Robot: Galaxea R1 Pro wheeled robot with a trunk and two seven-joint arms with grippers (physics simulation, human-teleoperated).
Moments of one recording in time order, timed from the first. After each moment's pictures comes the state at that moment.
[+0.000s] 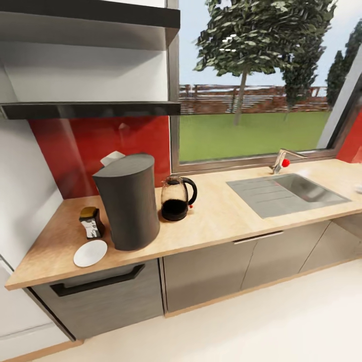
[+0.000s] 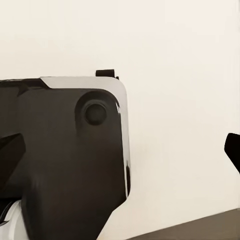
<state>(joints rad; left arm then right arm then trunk) -0.01 0.05 0.37 -0.17 -0.26 -0.03 0.00 -0.18 -0.09 0.07 -0.03 -0.14 -0.08 0.05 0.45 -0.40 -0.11</state>
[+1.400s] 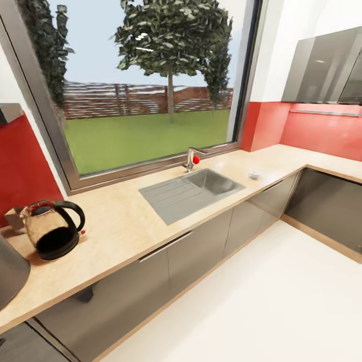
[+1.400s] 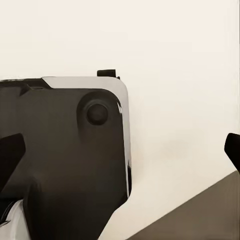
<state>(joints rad) -0.01 0.05 0.37 -0.17 -0.26 -0.07 0.01 -0.18 -0.08 0.07 -0.03 -0.14 -0.08 0.05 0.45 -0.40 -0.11</state>
